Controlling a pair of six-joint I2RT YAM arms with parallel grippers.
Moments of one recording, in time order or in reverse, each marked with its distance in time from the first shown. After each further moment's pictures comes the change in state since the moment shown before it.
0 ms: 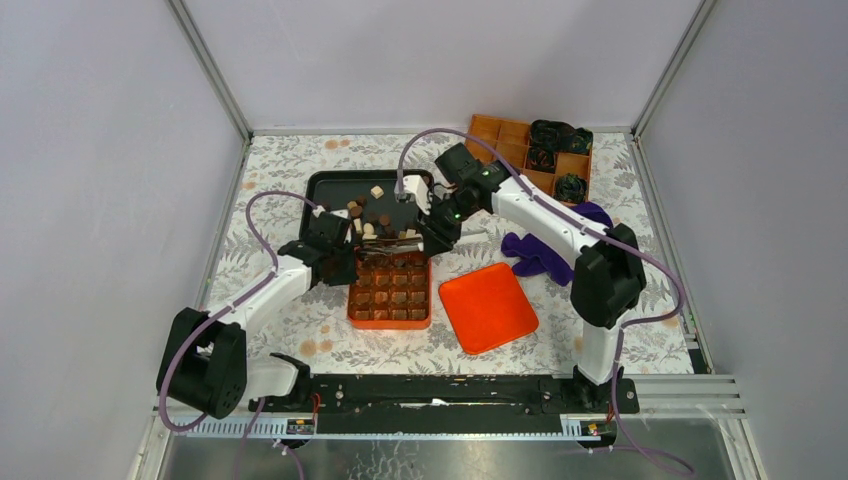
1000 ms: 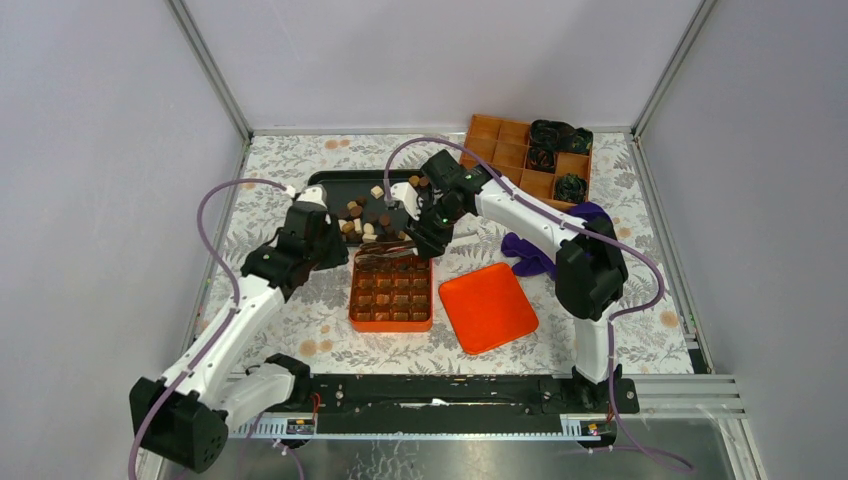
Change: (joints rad) left arm 0.000 -0.243 0.115 -0.121 -0.106 -0.014; right arm 0.046 0.107 0.051 0.005 0.101 0.009
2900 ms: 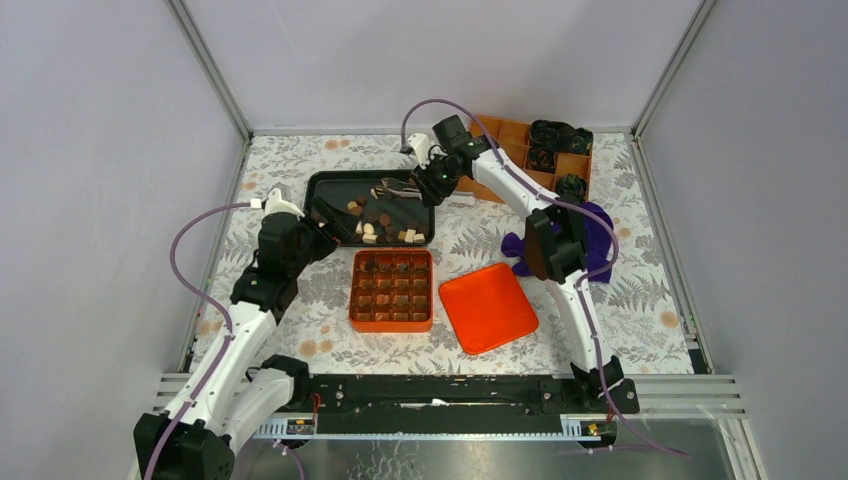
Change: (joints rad) left arm 0.132 -0.184 -0.186 0.418 0.148 -0.344; right arm -0.179 0.402 0.476 0.079 0.150 0.141
